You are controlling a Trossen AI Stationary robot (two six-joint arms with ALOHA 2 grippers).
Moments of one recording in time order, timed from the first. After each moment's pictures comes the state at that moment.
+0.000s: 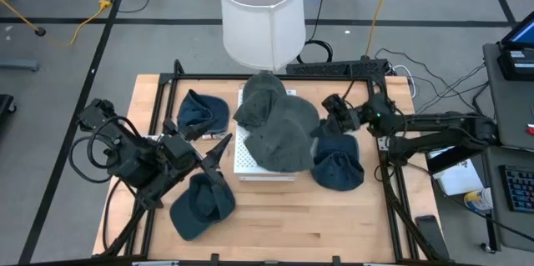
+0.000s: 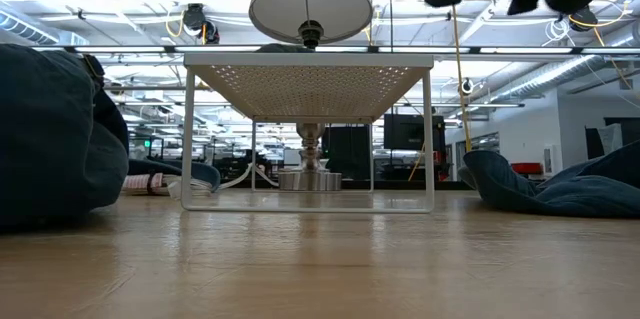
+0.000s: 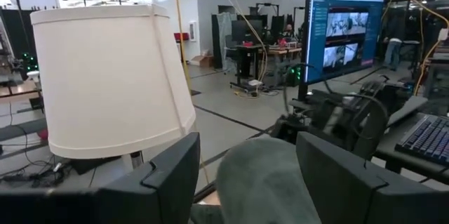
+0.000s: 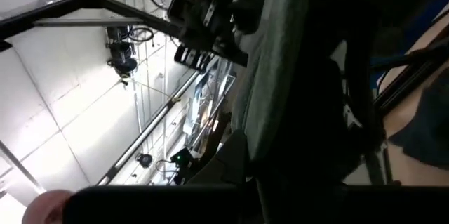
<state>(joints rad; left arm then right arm) -0.70 1.44 1.45 0.57 -1.44 0.54 -0.26 1.10 0.55 0.96 -0.72 1.47</state>
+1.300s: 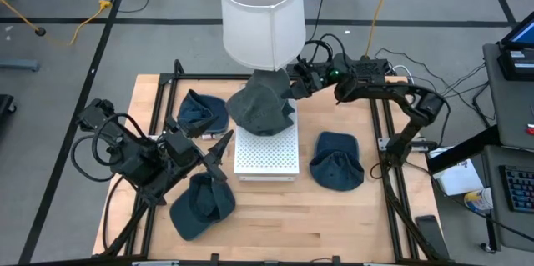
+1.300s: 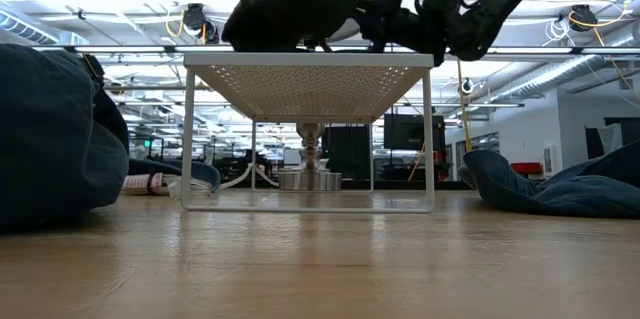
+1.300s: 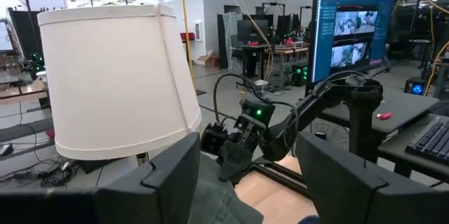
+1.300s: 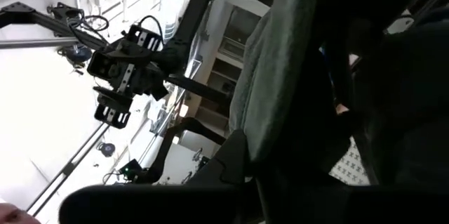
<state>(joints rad) -0.67 1.44 1.45 0.57 -1.44 0.55 -0.65 1.68 0.95 1.09 -1.15 1.45</state>
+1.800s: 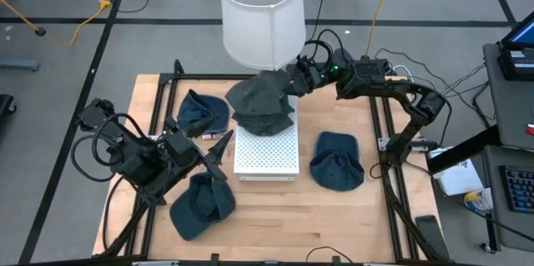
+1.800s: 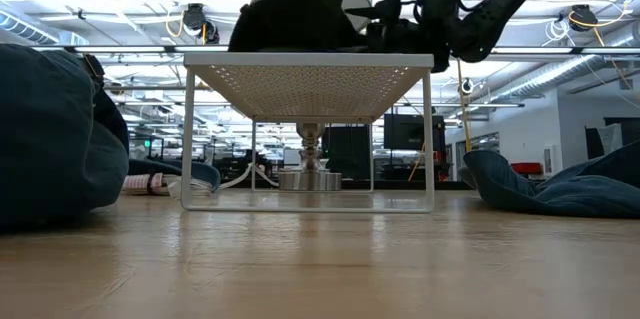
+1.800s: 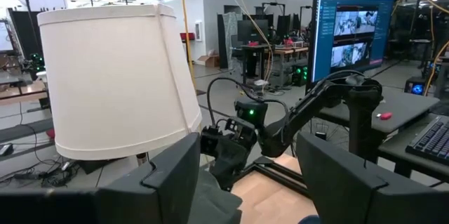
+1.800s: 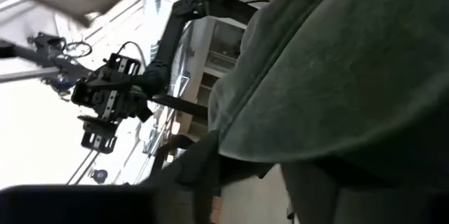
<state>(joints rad) -0.67 1.44 1.44 0.57 -1.44 0.55 -0.69 1.68 0.95 0.96 -1.13 1.42</state>
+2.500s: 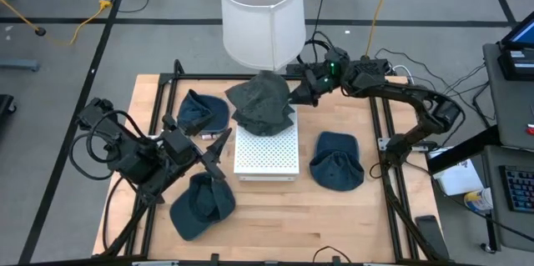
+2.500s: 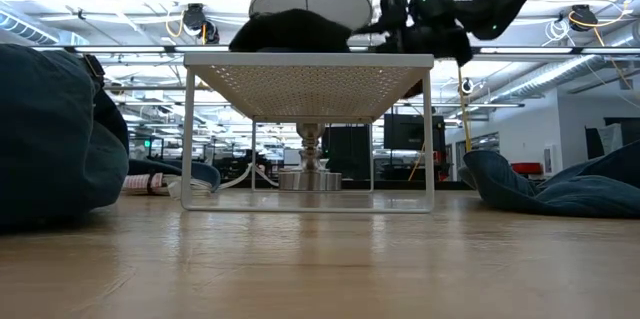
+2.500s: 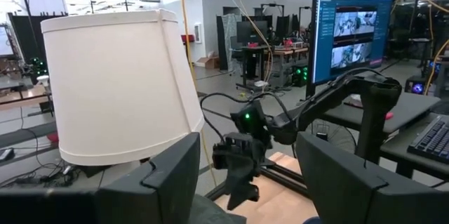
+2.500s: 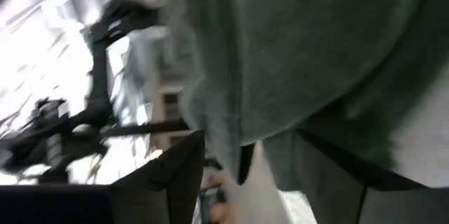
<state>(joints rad) -0.67 1.42 1.44 0.58 -1.43 0.58 -0.70 1.51 0.94 0.26 -1.04 1.27</state>
